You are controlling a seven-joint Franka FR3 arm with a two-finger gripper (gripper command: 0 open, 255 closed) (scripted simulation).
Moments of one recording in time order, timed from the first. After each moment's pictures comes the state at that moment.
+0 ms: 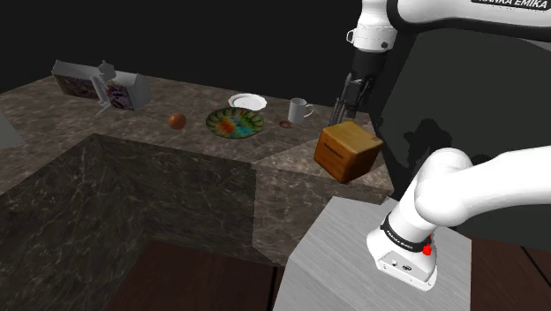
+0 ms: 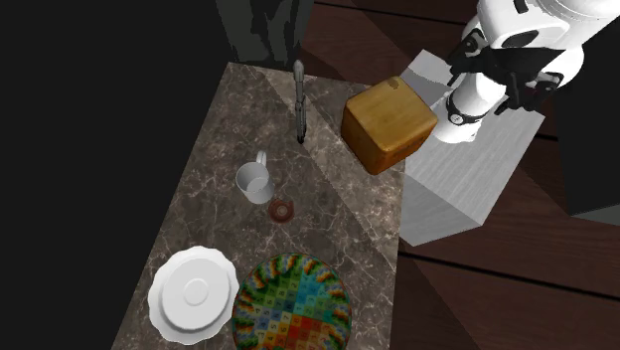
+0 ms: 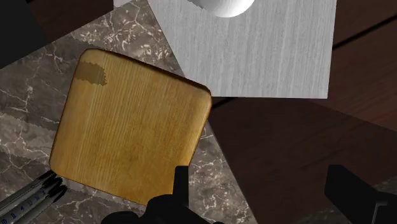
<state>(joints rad) -0.01 -0.81 -0.03 -2.39 -0.06 1.48 -0.04</state>
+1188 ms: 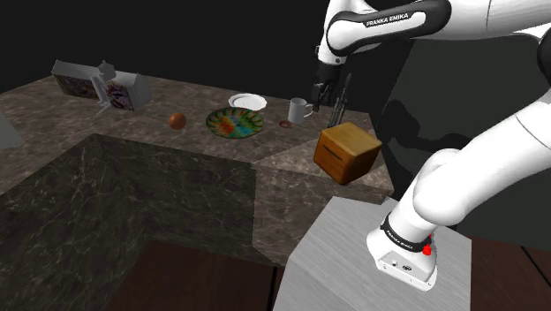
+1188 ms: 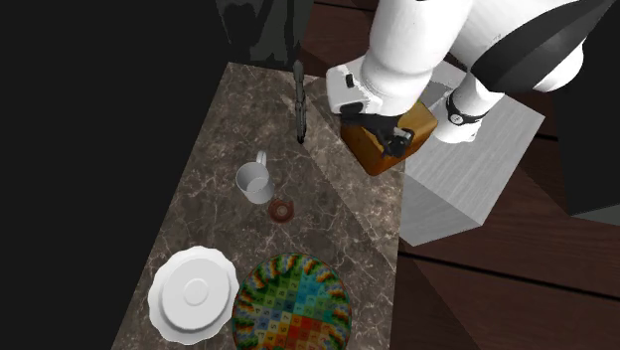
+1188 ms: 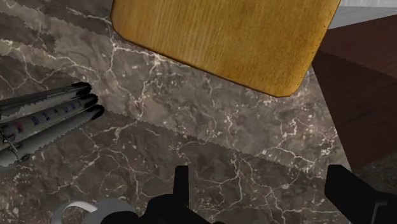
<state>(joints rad) -0.05 -0.34 -0.22 -2.28 -0.11 1.92 -0.23</state>
